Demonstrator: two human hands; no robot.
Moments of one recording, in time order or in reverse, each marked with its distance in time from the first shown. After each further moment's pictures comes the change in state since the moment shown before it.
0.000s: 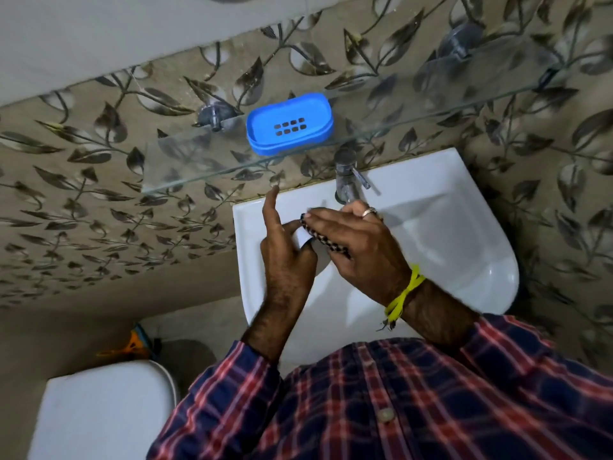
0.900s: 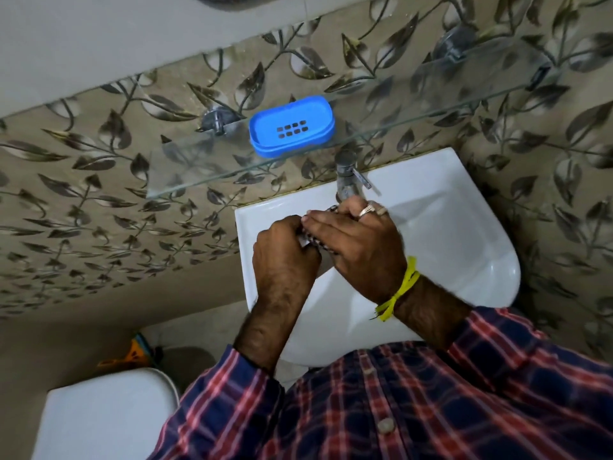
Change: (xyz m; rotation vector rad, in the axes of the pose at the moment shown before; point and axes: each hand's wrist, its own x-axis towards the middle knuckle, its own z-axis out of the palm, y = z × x) left_hand 0.006 0.022 -0.020 0.491 -0.078 0.026; right_hand 0.005 -0.015 0.002 -0.270 0.202 -0.160
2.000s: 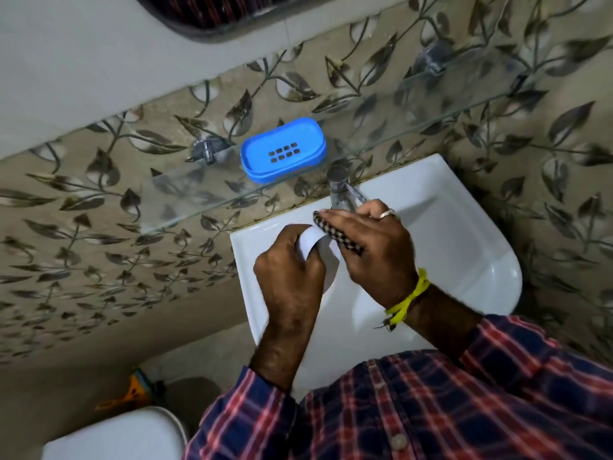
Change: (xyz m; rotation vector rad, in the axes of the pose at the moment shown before) left_hand 0.010 0.001 0.005 -0.144 0.196 0.138; right_hand 0.003 0.011 0.002 0.099 0.130 0.270
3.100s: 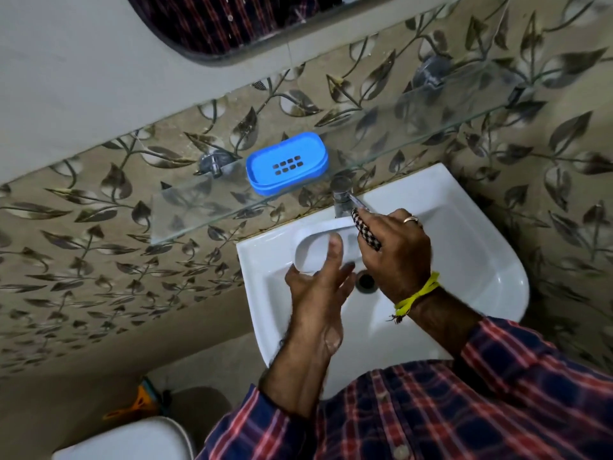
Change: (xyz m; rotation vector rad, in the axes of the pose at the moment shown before) left_hand -0.018 0.009 0.026 -1.109 -0.300 -0.973; right_hand -0.006 0.030 0.009 -0.283 0.137 0.135
